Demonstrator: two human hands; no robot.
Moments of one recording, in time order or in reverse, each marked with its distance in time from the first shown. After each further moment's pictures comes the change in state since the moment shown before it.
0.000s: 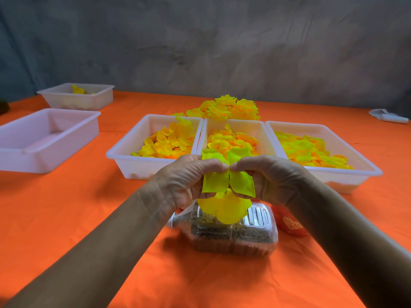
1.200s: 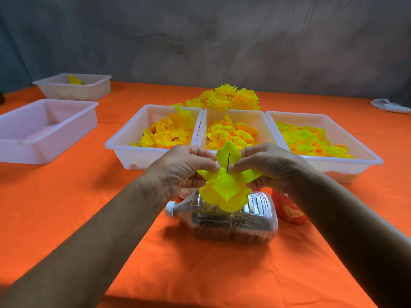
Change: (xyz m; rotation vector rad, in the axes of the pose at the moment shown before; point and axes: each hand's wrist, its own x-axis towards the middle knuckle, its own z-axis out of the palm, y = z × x) left_hand 0.006 -0.011 -0.016 0.150 0.091 0.057; right_hand 0.004 0.004 -0.004 -0.413 0.241 -0.027
